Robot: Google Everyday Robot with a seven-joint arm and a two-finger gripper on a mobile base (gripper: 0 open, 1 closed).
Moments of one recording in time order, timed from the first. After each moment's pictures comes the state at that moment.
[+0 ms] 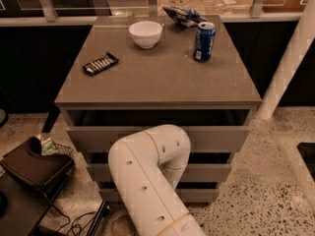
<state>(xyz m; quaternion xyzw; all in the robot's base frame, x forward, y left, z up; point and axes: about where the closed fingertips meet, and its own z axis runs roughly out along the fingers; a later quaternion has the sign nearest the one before) 0.487 -0.017 0.119 -0.73 0.67 -0.07 0.12</state>
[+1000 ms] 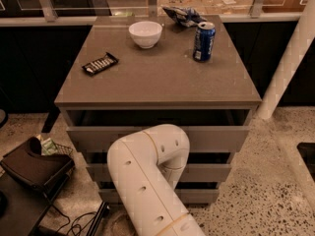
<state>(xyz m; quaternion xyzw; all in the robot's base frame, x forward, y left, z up) 0.487 -0.017 0.121 -0.73 0.67 -0.07 0.12</state>
